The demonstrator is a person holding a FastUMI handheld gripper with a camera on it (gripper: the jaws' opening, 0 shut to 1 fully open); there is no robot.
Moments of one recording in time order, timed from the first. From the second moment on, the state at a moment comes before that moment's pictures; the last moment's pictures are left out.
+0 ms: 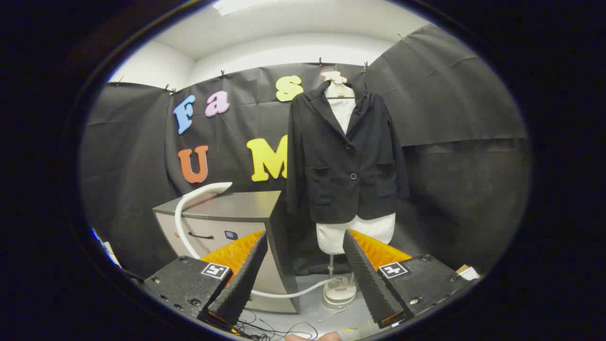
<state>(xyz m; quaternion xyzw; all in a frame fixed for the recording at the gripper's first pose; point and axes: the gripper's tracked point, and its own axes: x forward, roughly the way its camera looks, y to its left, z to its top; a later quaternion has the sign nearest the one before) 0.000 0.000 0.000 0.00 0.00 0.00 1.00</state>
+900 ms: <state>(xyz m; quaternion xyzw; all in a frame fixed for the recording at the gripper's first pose) 0.046 0.114 0.027 -0.02 0.02 0.02 1.00</state>
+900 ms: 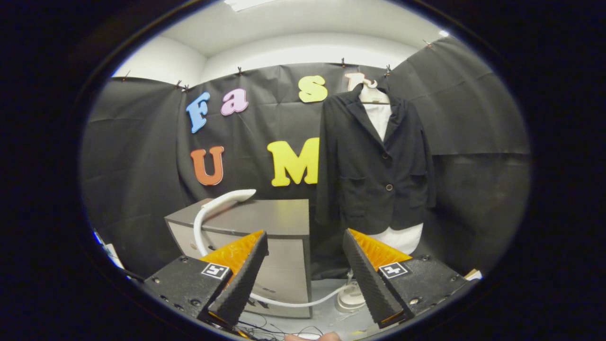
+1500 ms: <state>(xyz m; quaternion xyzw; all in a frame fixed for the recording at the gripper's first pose) 0.146 0.256 0.066 -0.03 0.09 0.07 0.99</state>
